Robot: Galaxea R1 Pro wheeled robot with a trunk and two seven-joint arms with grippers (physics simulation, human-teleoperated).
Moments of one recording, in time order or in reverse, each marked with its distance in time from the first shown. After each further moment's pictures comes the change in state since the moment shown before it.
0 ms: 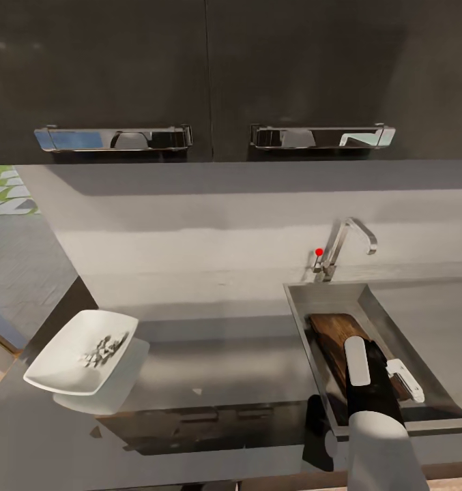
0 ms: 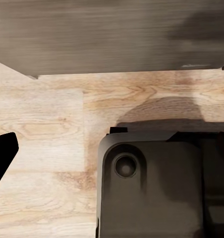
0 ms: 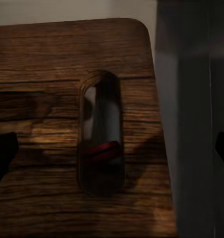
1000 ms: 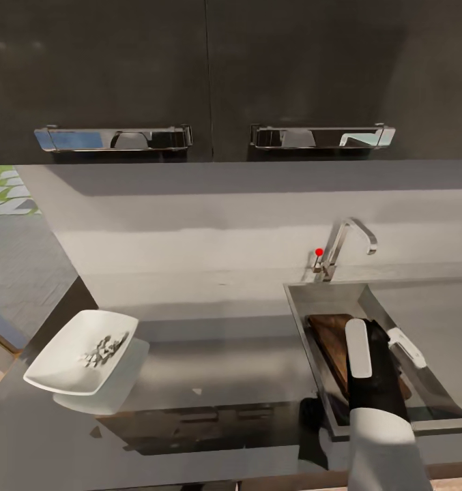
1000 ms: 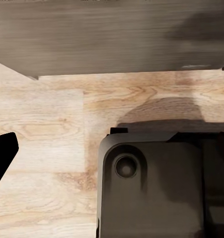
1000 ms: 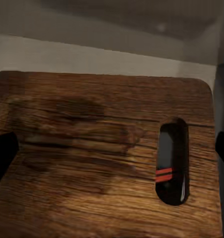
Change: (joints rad) left arm 0.000 0.001 0.000 0.000 -0.001 -0.003 0.000; right arm 0.000 0.000 0.138 -0.200 0.004 0.139 0.013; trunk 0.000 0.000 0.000
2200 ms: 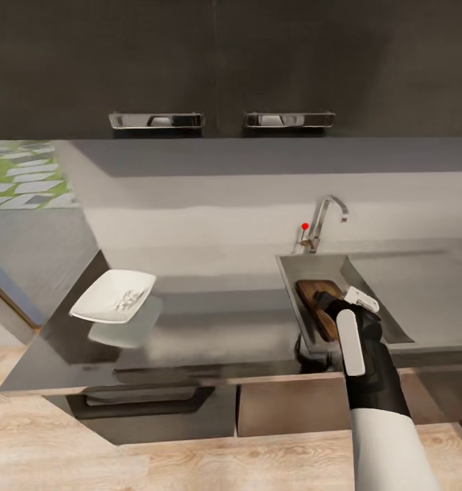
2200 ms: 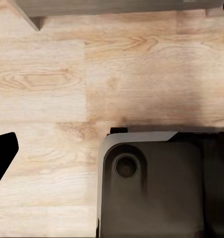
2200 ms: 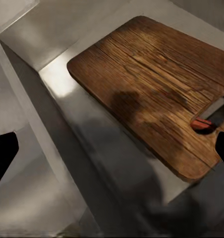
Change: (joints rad) left arm 0.000 0.000 0.000 0.000 0.002 0.001 0.000; right arm 0.002 -0.041 0.173 -0.081 0.108 0.287 0.578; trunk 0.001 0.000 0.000
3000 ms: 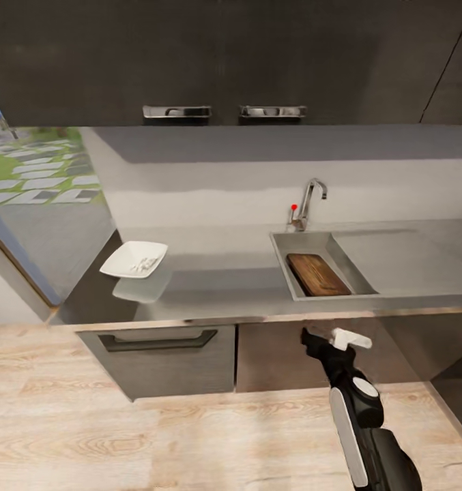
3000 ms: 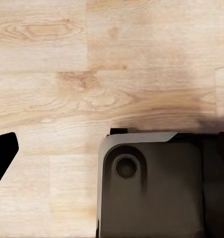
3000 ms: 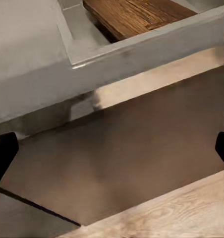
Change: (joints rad) left arm 0.000 0.000 0.000 -0.002 -0.001 -0.001 0.000; right arm 0.401 -0.001 0.175 -0.209 0.255 -0.245 0.271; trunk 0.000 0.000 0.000
